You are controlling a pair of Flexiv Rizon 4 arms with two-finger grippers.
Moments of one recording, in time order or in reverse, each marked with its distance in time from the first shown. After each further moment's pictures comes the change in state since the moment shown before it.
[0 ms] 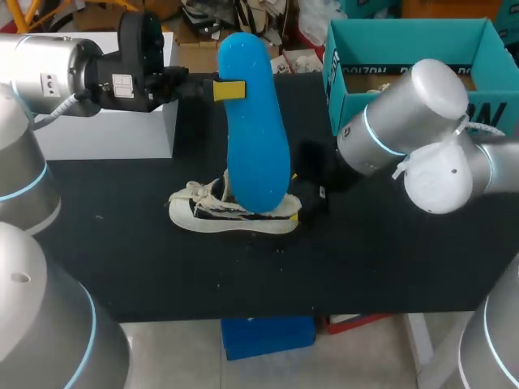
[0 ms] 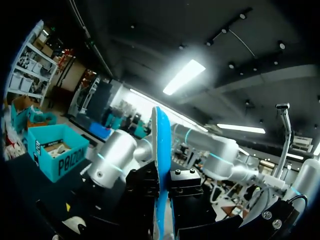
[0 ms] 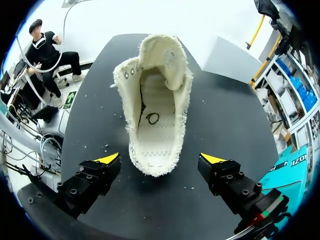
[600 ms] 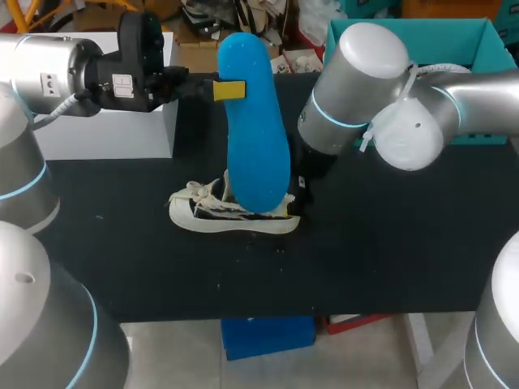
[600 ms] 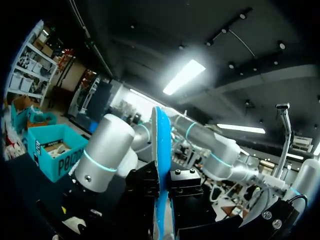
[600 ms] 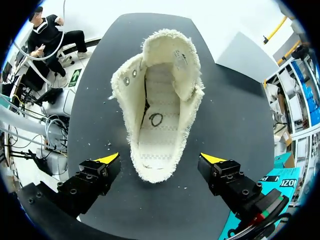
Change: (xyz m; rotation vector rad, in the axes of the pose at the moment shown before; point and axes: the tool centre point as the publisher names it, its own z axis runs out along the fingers) left arm 0.000 0.000 0.000 0.000 0.000 0.000; right arm -0.002 0.023 -0.004 0.236 0.051 -0.089
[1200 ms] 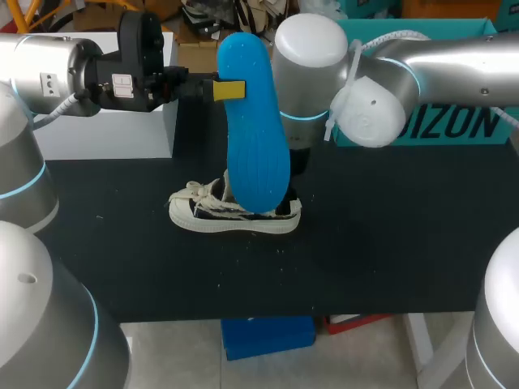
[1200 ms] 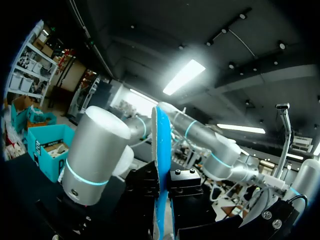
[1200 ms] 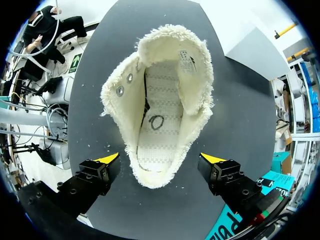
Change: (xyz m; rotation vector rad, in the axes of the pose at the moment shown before) left arm 0.000 0.000 0.000 0.000 0.000 0.000; right arm -0.001 0.015 0.005 0.179 0.019 -0.025
